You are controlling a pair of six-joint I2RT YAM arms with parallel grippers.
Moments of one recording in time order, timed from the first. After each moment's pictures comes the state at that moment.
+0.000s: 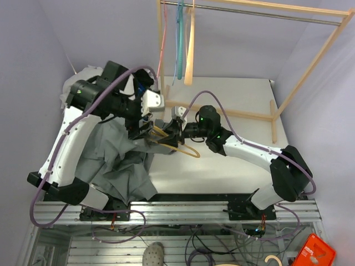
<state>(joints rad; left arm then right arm) -0.51 1.44 1.92 -1.51 0.62 0.86 0.75 1.52 0.95 0.47 -0.86 -0.11</state>
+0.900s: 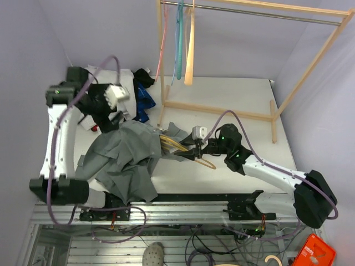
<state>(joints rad) -0.06 1.35 1.64 -1.38 0.49 0.98 0.71 1.20 0.60 0.54 -0.81 -0.24</state>
